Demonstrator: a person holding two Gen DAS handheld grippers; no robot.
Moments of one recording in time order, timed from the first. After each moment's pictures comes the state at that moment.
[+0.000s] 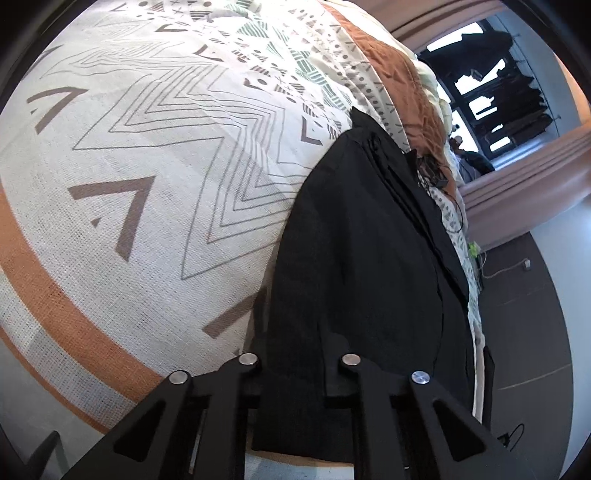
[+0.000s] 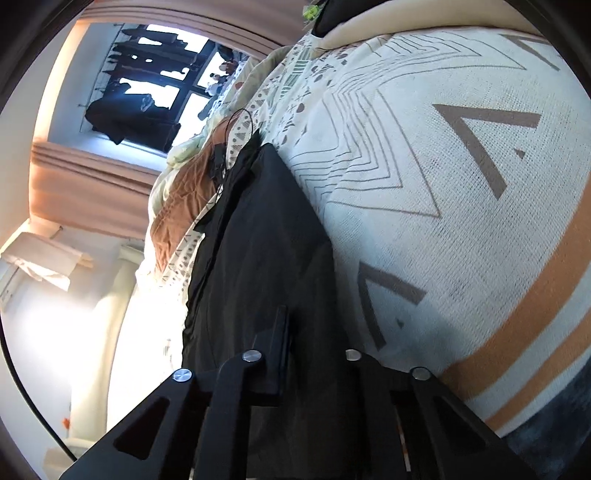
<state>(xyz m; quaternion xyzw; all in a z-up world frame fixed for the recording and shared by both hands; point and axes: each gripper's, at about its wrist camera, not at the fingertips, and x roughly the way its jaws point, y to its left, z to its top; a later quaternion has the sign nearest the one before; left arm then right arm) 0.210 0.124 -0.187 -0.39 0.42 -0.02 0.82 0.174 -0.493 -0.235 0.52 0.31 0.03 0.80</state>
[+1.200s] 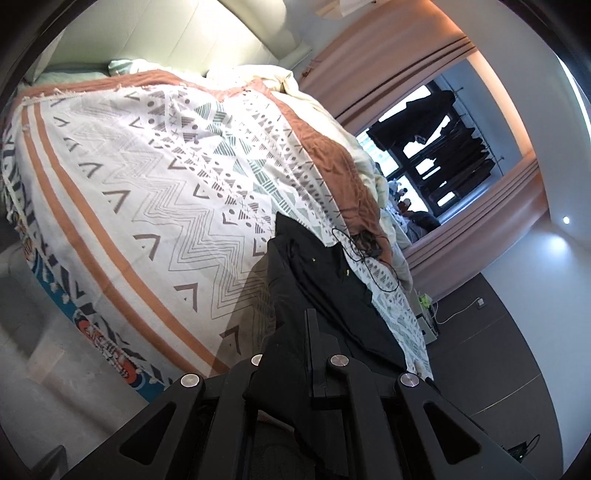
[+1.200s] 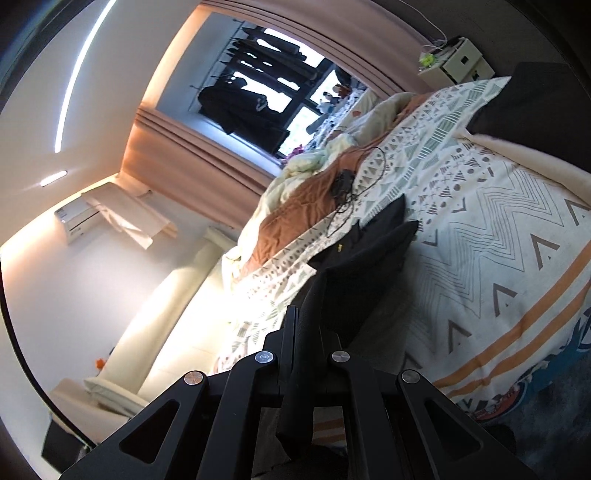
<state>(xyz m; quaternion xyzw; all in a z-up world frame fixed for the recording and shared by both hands) 0.070 0.173 -0.033 -0.39 0.26 -0.03 0.88 0.063 -0.443 -0.045 0.43 0.20 0.17 0.86</state>
